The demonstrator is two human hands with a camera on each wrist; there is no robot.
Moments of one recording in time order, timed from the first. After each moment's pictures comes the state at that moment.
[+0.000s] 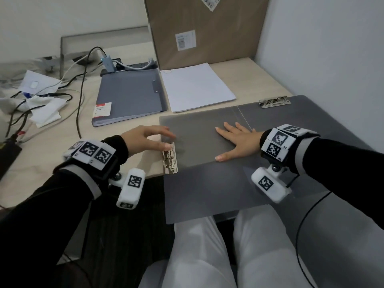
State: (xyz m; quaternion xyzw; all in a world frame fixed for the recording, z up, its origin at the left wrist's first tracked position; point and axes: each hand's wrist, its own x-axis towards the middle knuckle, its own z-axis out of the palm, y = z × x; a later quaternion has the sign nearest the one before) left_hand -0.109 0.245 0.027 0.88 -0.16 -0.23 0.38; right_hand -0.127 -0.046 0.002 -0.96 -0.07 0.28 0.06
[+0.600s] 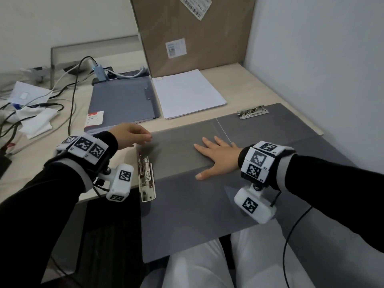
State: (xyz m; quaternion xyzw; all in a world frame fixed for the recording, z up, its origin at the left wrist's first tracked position) left_hand -0.078 0.250 0.033 0.93 -0.07 -0.17 0.31; right_hand -0.151 -0.009 -0.001 -0.95 -0.12 0.28 0.06
